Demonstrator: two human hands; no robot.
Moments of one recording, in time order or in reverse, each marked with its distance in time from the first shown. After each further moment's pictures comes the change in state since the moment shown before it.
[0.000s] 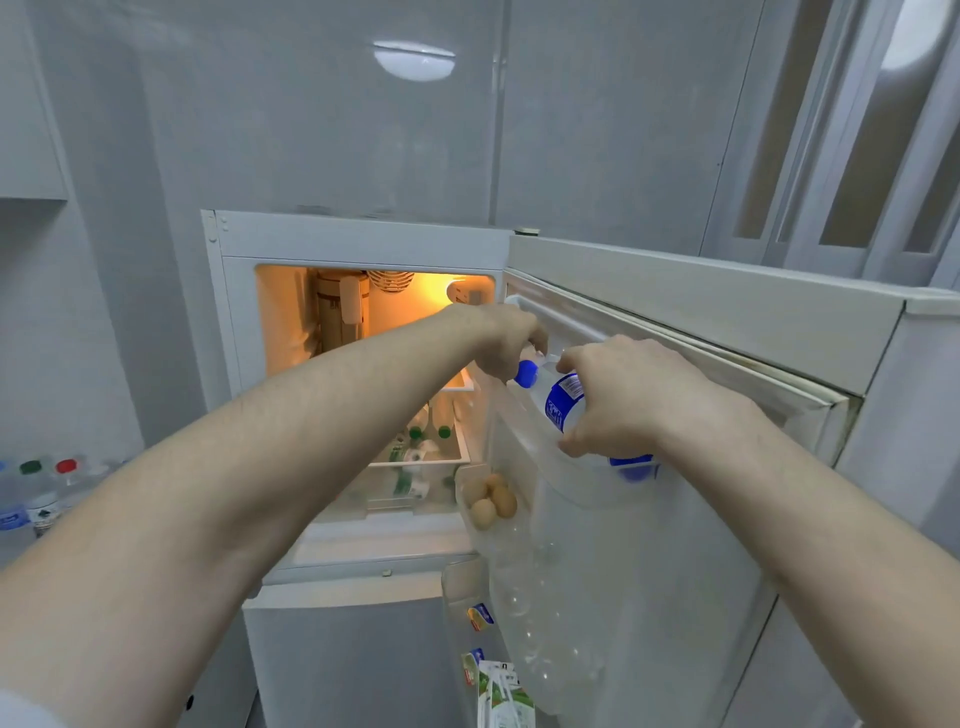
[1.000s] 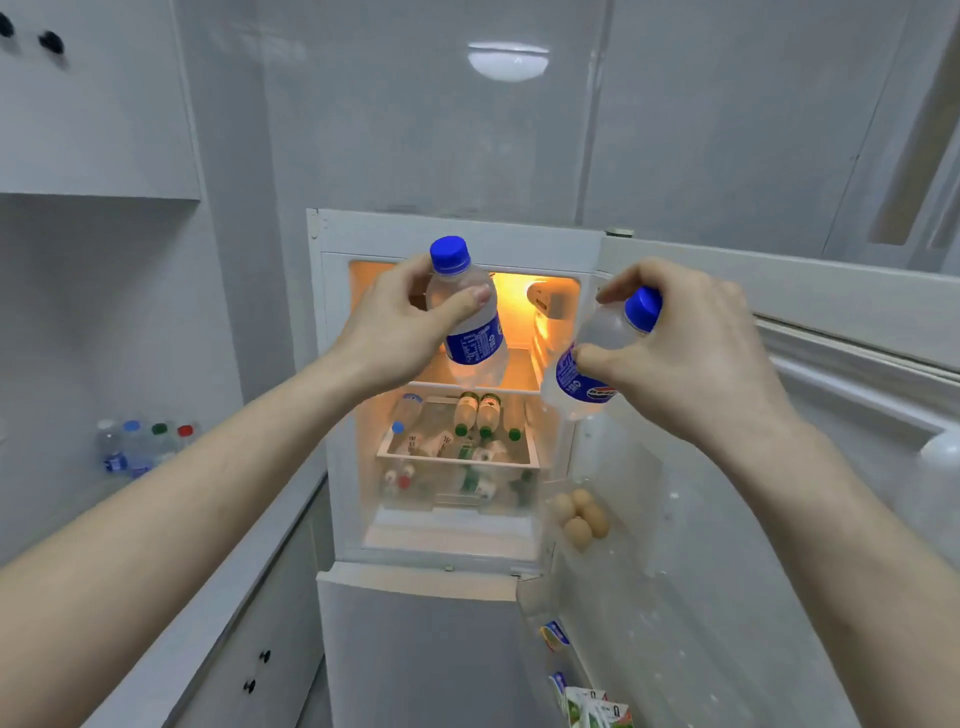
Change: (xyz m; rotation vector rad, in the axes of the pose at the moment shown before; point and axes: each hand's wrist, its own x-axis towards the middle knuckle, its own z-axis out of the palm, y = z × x) left_hand -0.159 -0.067 0.019 -0.997 0.847 -0.195; right_hand 0.028 -0.020 0.000 0.735 0.588 -0.089
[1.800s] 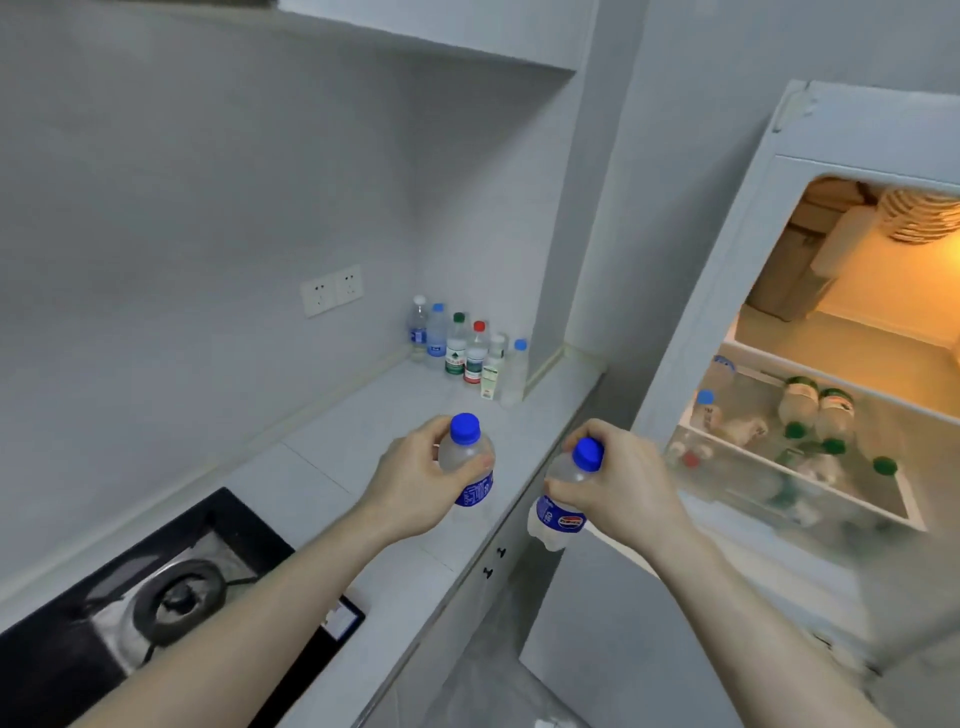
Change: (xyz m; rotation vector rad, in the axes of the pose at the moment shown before) left_hand -0.240 -0.270 -0.268 0.286 0.260 -0.748; right_hand -0.091 -0.190 0.429 0.270 -0.808 -0.057
